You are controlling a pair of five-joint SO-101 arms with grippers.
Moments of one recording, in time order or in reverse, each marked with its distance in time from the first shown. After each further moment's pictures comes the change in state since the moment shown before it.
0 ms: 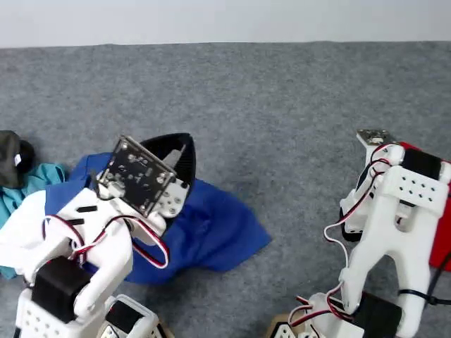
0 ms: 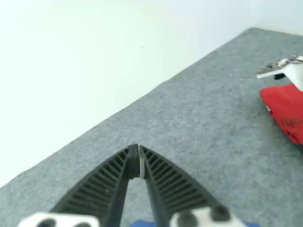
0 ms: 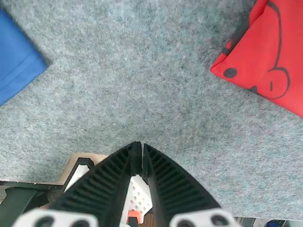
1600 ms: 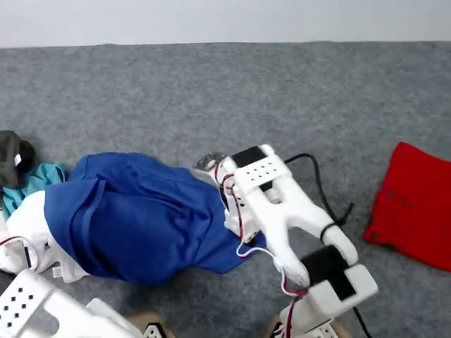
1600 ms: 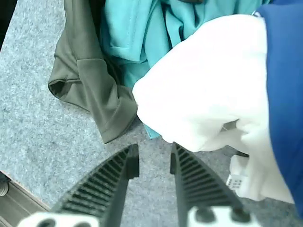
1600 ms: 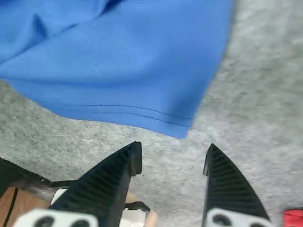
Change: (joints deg) left arm -88.1 3.8 25.7 6.3 -24.2; right arm -49.7 22.0 0.0 -12.7 -5.4
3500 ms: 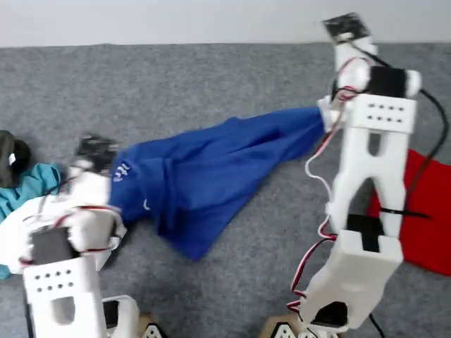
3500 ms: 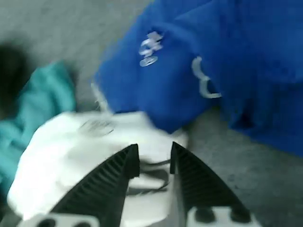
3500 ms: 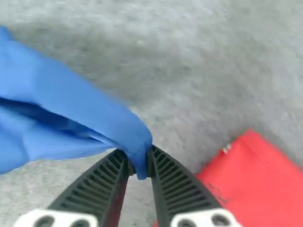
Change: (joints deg) left arm 50.6 0.0 -4.1 9.8 12.7; right arm 36.0 14.4 -62.5 8.6 2.5
